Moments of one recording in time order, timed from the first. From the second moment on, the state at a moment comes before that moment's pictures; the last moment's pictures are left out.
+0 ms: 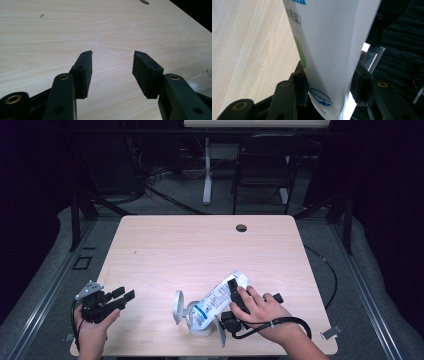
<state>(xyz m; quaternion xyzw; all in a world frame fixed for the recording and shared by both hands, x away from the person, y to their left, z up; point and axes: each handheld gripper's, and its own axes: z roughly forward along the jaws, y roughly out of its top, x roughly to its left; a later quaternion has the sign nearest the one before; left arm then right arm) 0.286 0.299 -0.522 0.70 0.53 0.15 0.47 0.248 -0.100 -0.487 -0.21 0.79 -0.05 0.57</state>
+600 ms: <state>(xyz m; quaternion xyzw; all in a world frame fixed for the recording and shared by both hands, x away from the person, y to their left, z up) 0.286 0.299 -0.523 0.70 0.53 0.15 0.46 0.245 -0.101 -0.488 -0.21 0.79 -0.05 0.57</state>
